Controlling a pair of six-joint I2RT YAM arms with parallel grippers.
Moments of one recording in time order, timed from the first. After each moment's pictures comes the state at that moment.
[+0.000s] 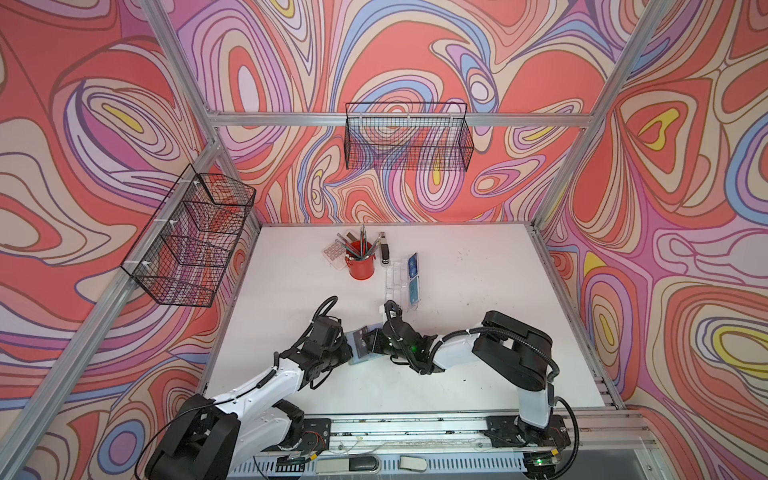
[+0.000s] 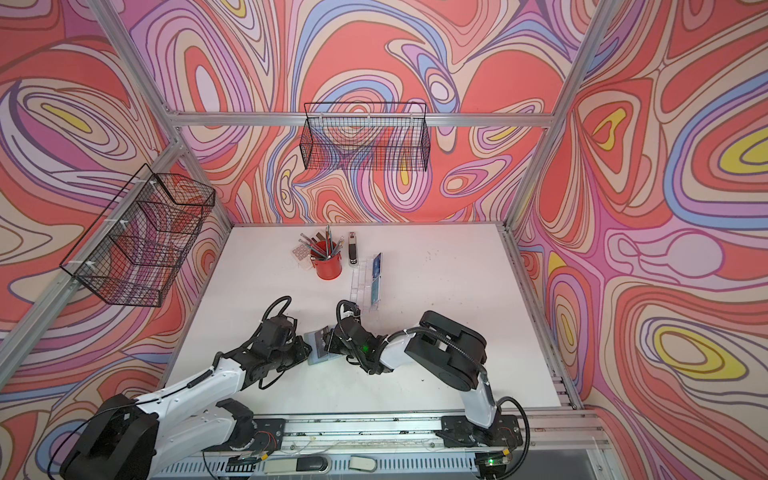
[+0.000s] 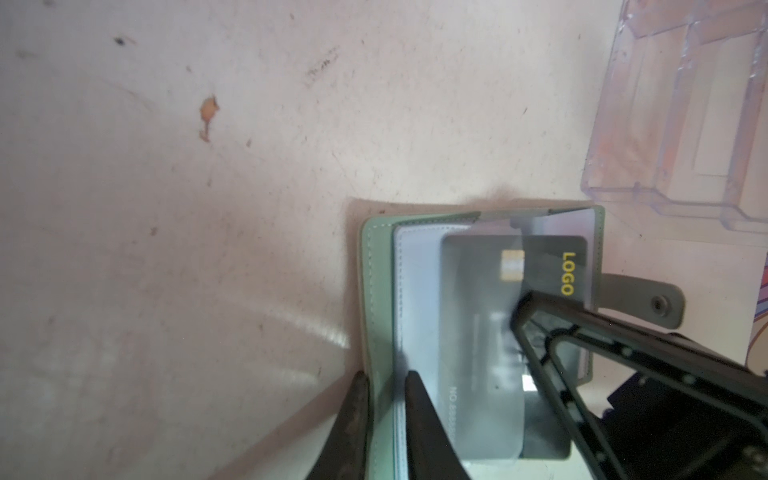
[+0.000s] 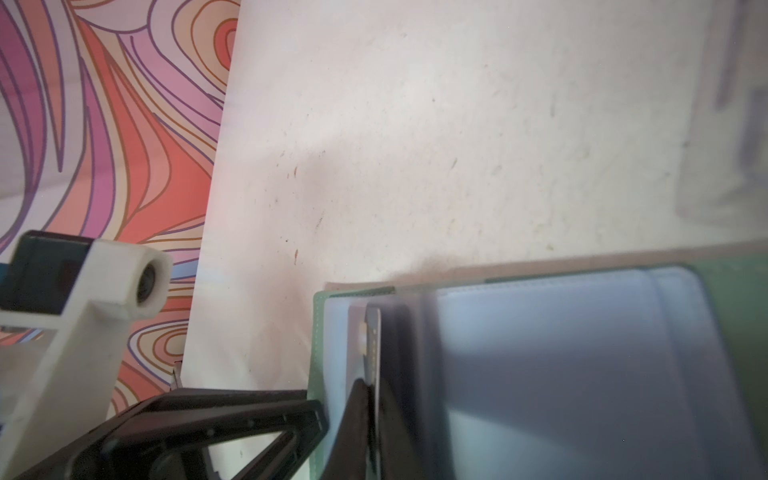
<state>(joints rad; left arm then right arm) -0.46 1.07 0.32 -0.20 0.10 -0.89 1.03 1.97 0.88 0.53 0.03 1.06</state>
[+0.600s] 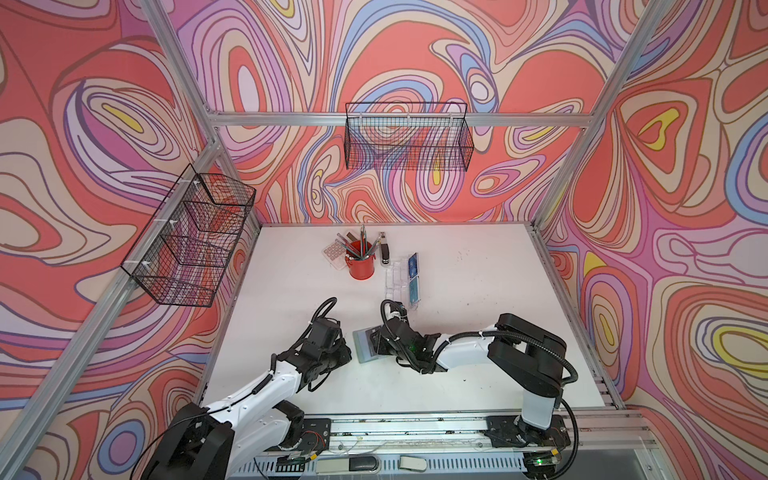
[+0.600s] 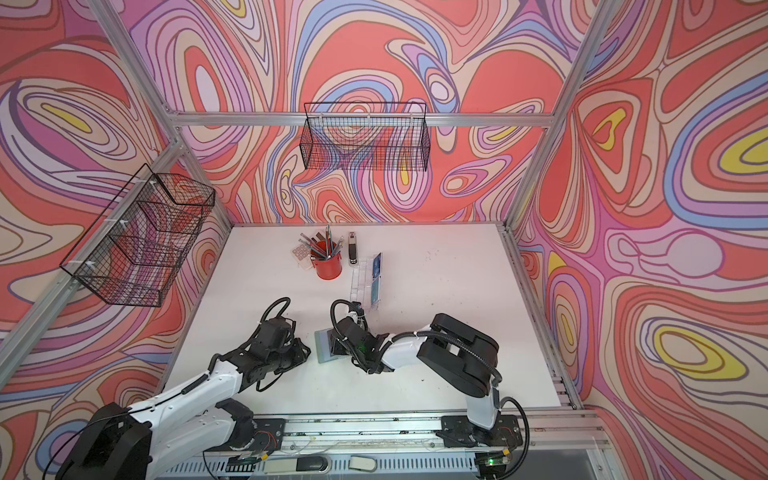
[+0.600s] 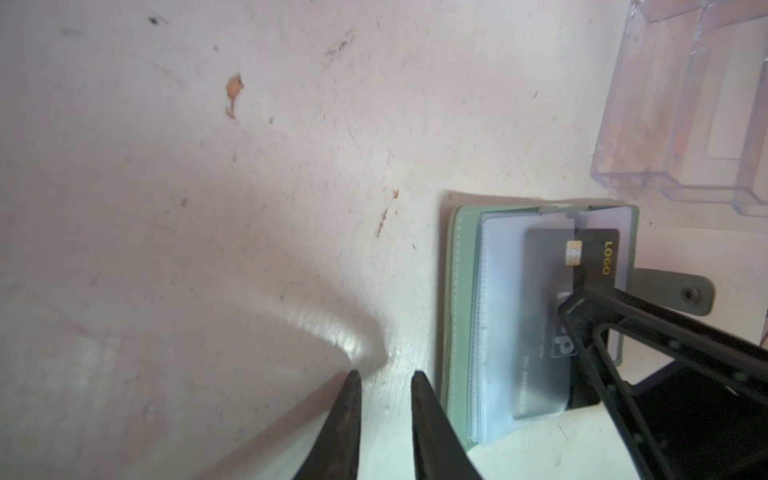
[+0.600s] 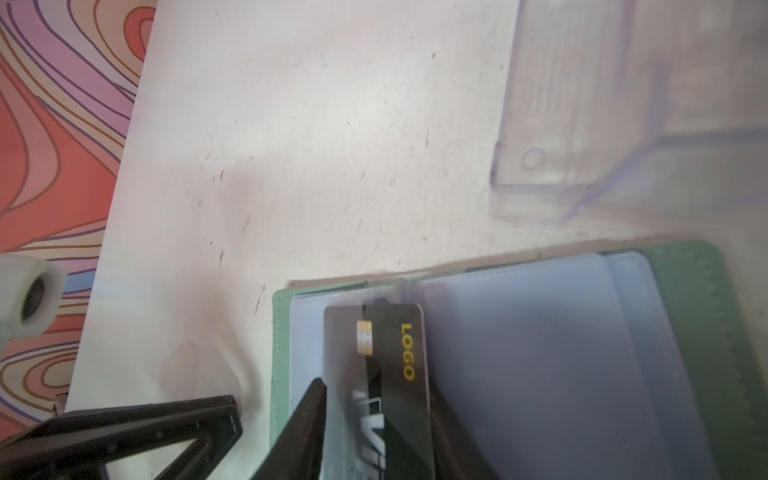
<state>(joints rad) -0.46 1.04 0.32 -0.26 0.10 -0.88 1.05 1.88 0.90 0.26 0.19 0.98</state>
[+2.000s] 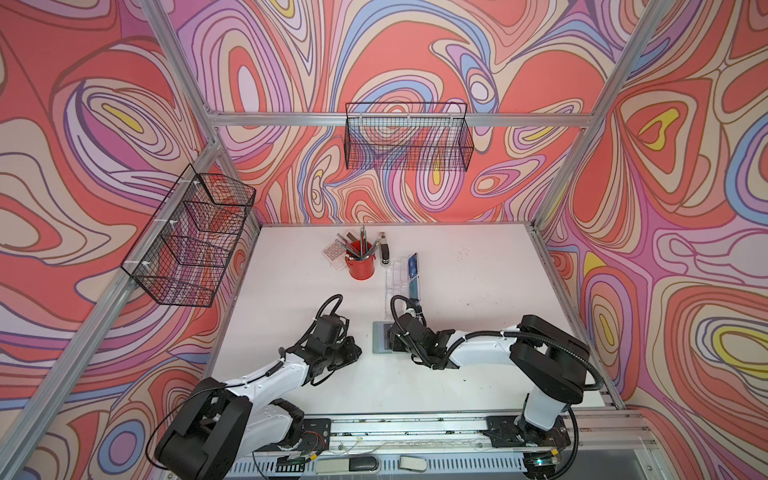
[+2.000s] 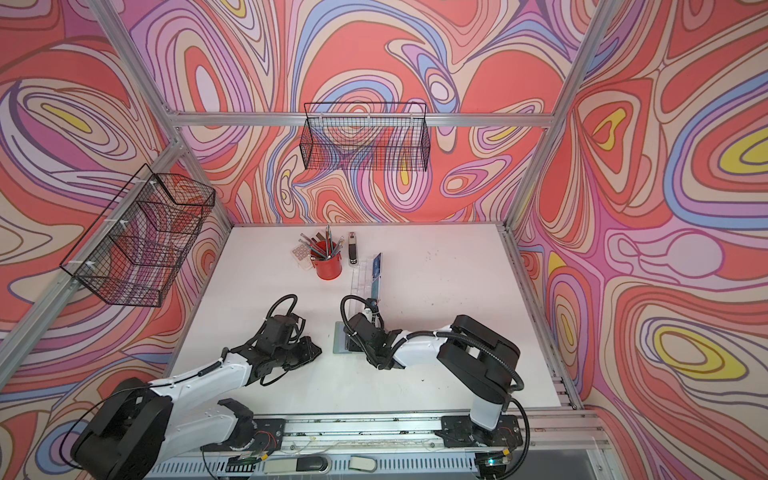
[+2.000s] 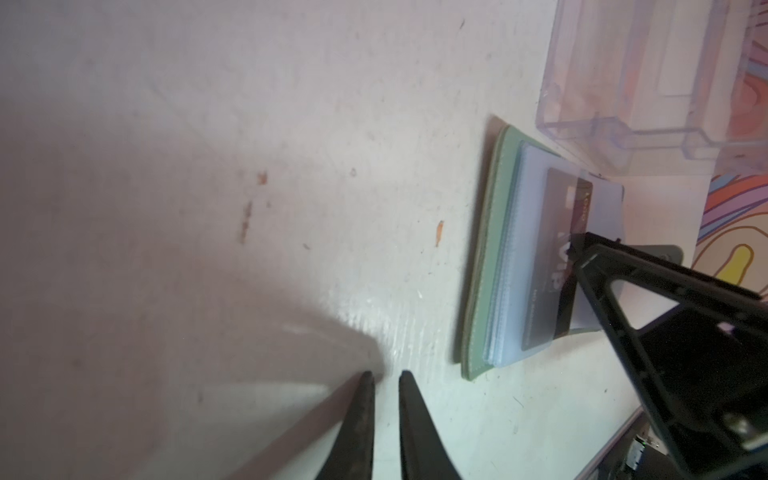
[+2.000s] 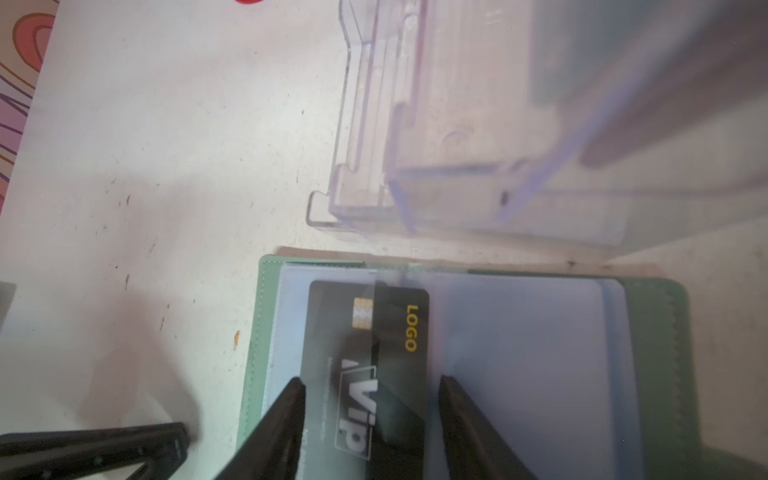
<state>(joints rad) -0.47 1.22 0.34 -0.07 0.29 -0.84 1.00 1.76 0.83 0.11 0.27 0.94</state>
